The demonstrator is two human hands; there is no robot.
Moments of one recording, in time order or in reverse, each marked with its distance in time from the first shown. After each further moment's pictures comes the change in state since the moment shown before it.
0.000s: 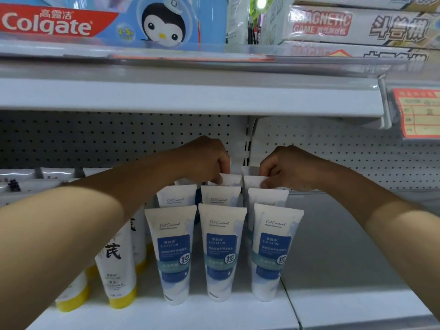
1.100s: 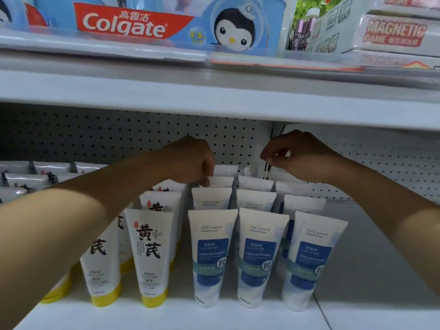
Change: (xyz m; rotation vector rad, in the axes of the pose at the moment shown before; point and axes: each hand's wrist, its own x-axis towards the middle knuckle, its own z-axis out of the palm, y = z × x) left_hand -0.038 -0.061 -0.016 0.111 0.017 -0.114; right_hand 0.029 -0.036 -0.003 0.020 0.253 -0.087
